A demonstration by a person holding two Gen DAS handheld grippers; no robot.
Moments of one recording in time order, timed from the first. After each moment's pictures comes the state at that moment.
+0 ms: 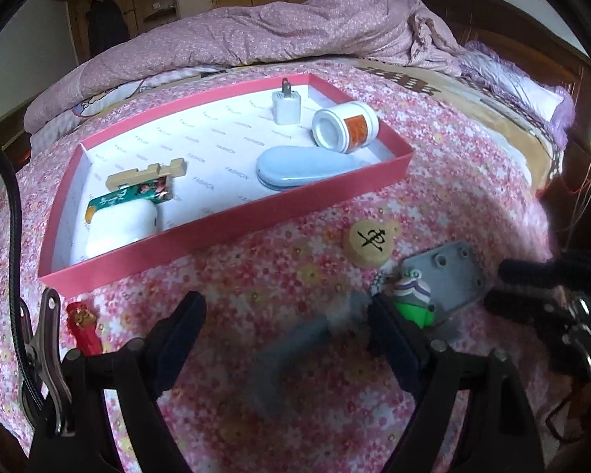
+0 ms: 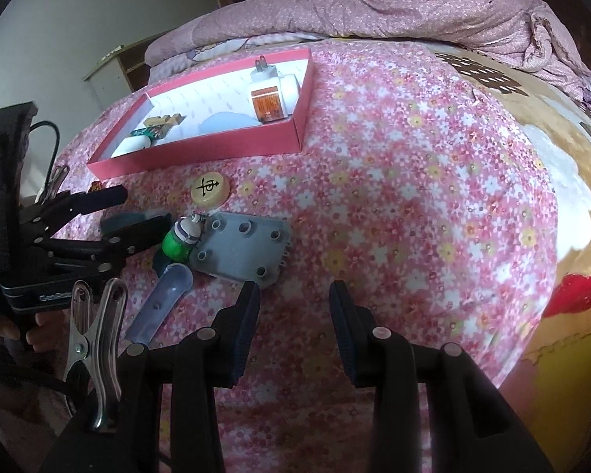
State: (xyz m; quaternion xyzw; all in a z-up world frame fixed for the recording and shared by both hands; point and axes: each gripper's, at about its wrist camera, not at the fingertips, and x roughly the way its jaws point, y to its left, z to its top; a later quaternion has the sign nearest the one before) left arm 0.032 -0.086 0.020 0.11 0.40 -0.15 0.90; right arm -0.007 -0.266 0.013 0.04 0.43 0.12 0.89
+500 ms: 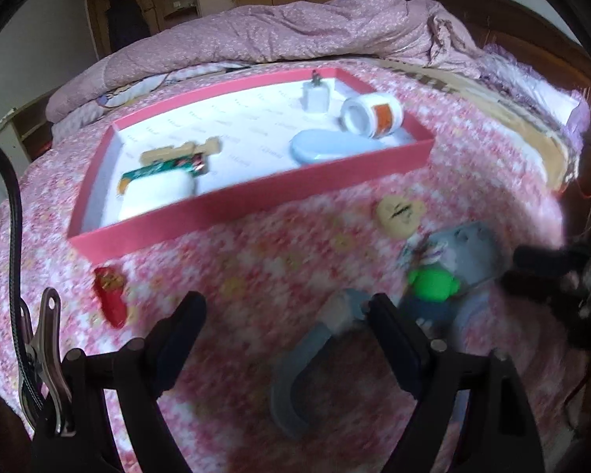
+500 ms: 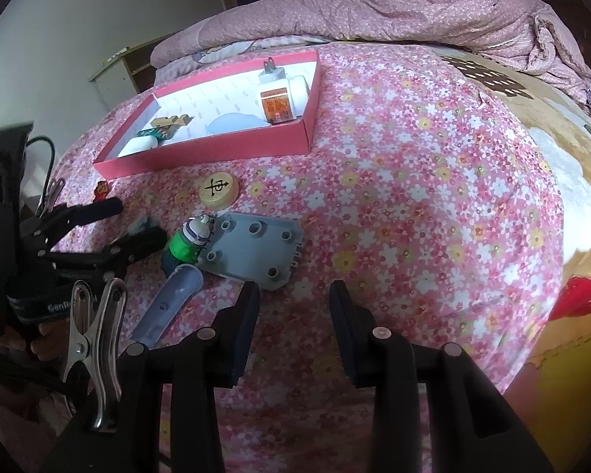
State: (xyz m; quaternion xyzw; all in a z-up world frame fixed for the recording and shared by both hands) left arm 0.014 -0.063 0.011 0.11 0.39 -0.11 0.91; right arm -0.008 -0.262 0.013 0.05 0.43 0.13 0.89
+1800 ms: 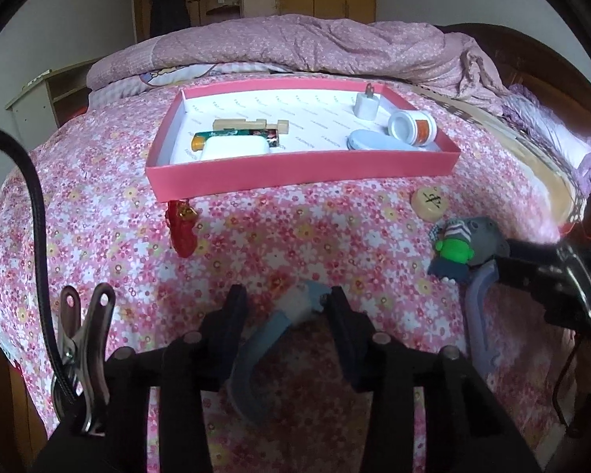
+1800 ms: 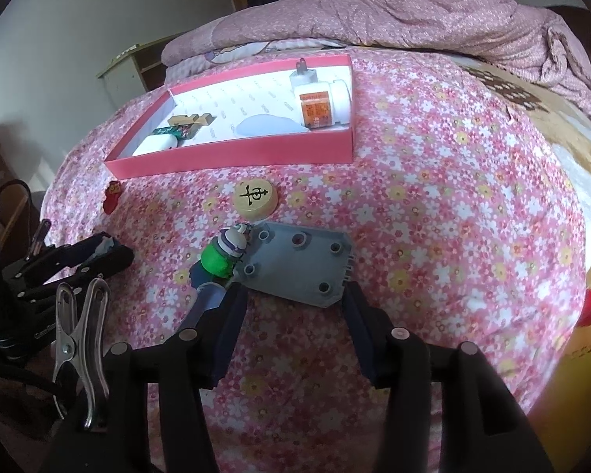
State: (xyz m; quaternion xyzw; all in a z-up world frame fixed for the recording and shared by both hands) left arm -0.025 -0.012 0.018 0.04 0.38 -0.08 0.92; right arm -0.002 -0.231 0.018 0.02 0.41 0.13 0.90
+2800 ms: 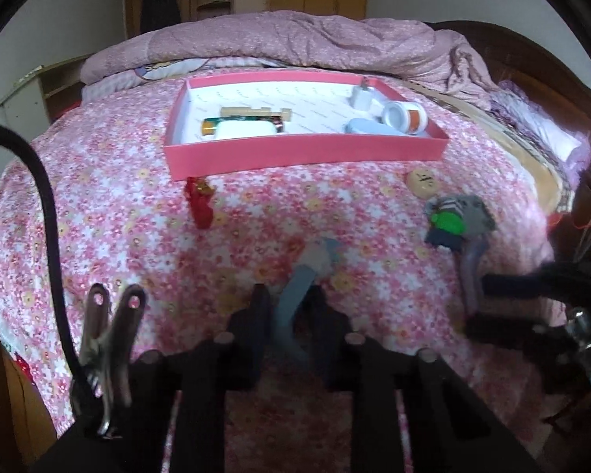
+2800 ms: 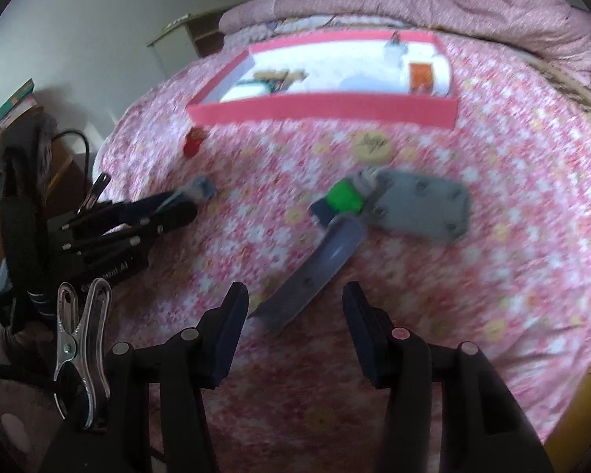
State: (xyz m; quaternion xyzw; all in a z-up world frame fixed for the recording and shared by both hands) left arm -0.043 0.006 0.014 0.04 0.39 -0.11 0.91; right arm -0.035 -0.179 0.010 0.01 0.44 0.23 0.86
